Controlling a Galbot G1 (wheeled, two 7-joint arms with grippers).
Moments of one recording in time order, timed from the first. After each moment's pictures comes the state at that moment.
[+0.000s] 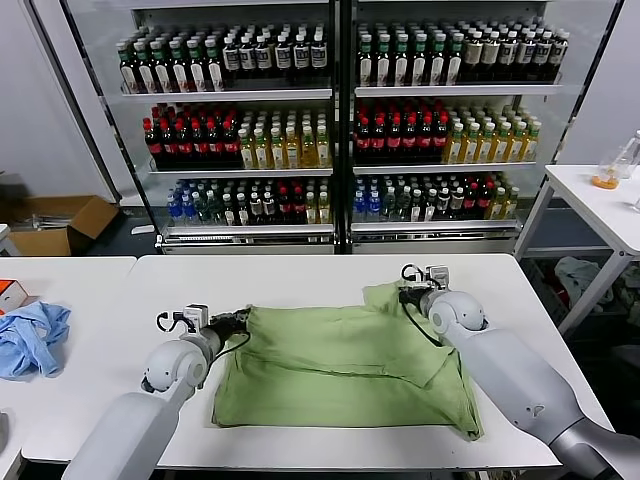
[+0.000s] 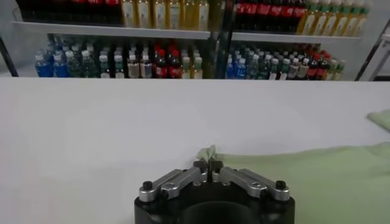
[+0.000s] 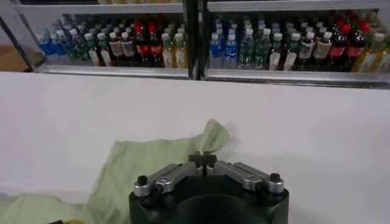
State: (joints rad) left arm 0.82 -1.07 -0.18 -1.52 -0.71 0.57 -0.10; right arm -0.41 1.01 -0.22 1.30 1.00 -0.58 0.26
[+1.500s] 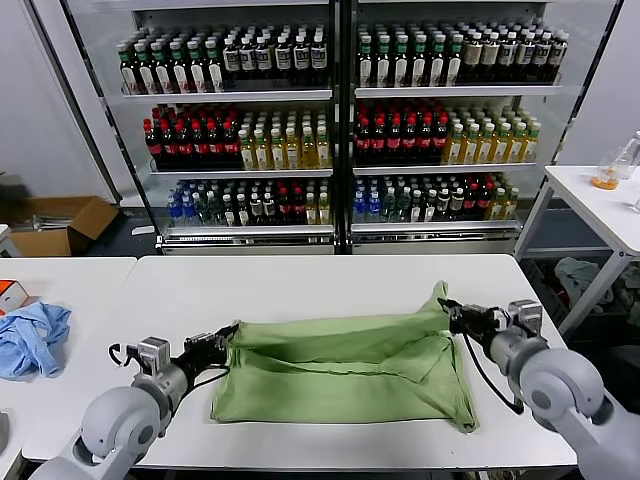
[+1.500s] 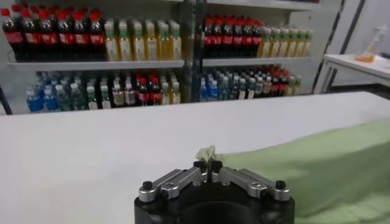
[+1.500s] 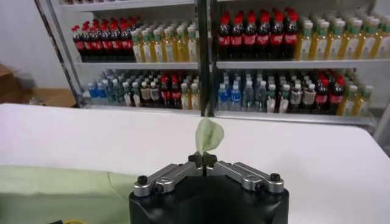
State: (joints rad) left arm 1.22 -0.89 -0.36 -2.01 -0.76 0.58 -0.11; right arm -1.14 0.68 0.36 2.07 1.06 -0.58 0.30
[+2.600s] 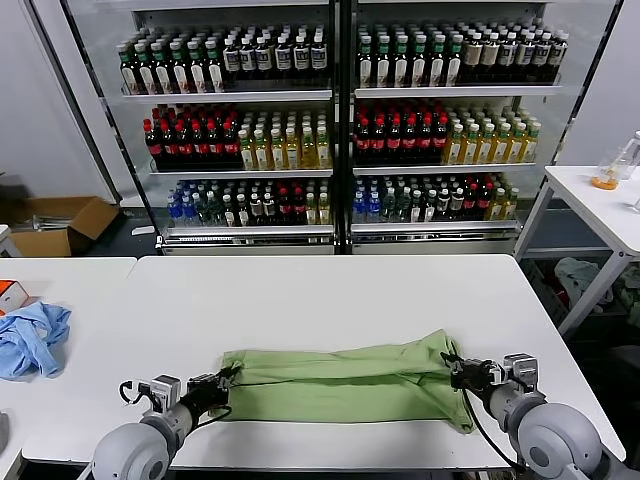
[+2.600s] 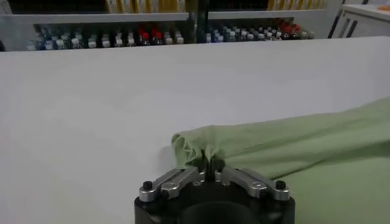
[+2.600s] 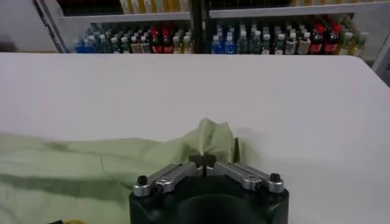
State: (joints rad) left arm 1.31 -0.94 -0.34 -1.95 -0.67 0.58 -0.11; right arm -1.31 0.70 0.37 2.10 1.01 -0.58 0.34
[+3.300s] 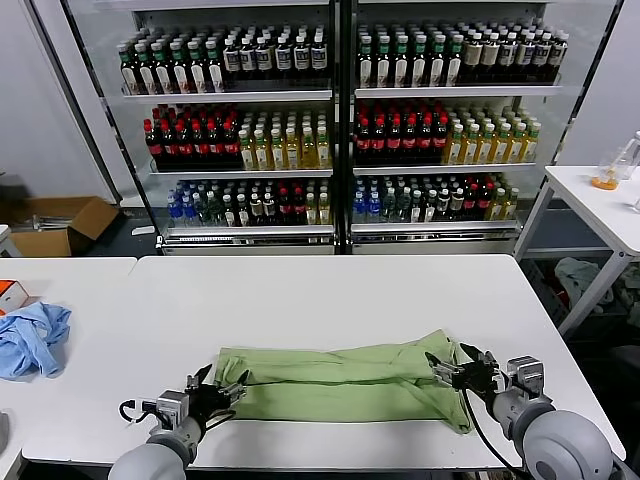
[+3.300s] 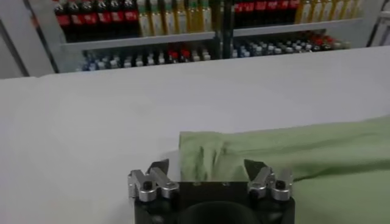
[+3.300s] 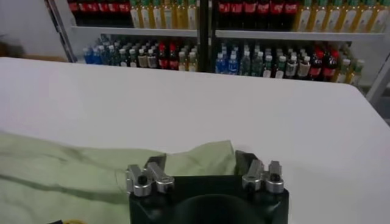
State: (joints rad) left arm 1.39 -1.08 -0.35 -2.02 -0.48 0.53 -0.26; right arm -1.36 0.70 0.42 2.19 0.95 -0.58 0.33
